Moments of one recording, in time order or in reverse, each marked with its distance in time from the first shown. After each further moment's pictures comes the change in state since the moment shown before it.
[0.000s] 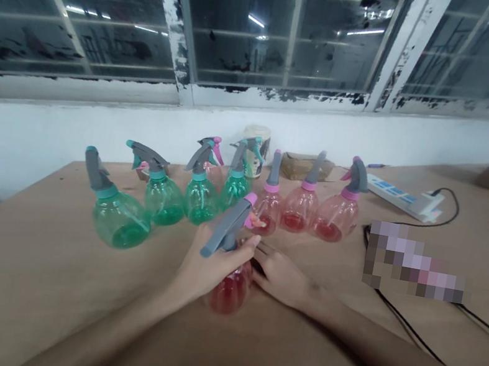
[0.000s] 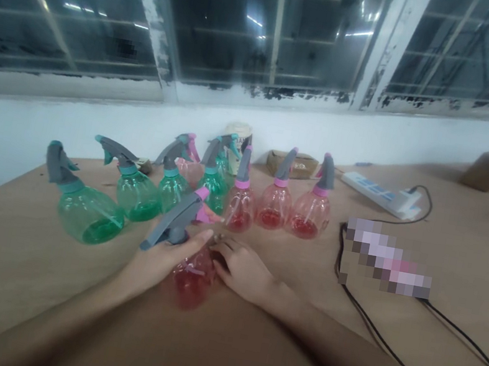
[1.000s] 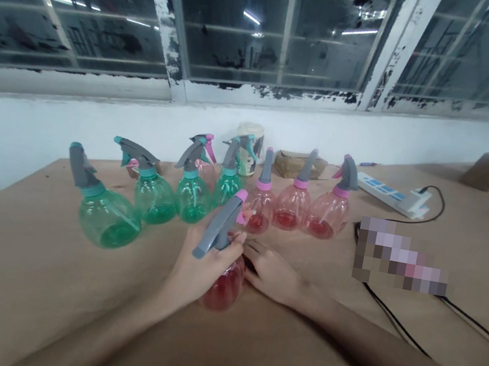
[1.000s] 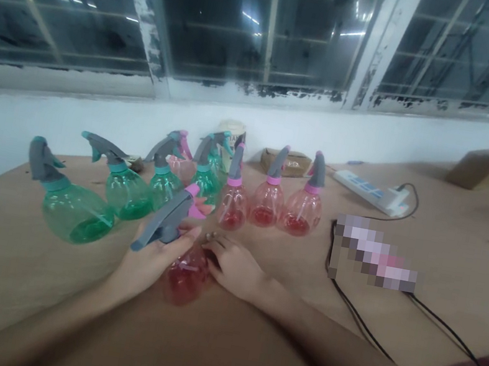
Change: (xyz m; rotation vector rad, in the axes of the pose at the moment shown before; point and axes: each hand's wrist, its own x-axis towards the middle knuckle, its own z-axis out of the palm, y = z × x) left_hand -0.001 -0.006 0.008 -0.023 0.037 0.009; right_hand 0.001 -0.001 -0.003 -0.009 -0.033 0.001
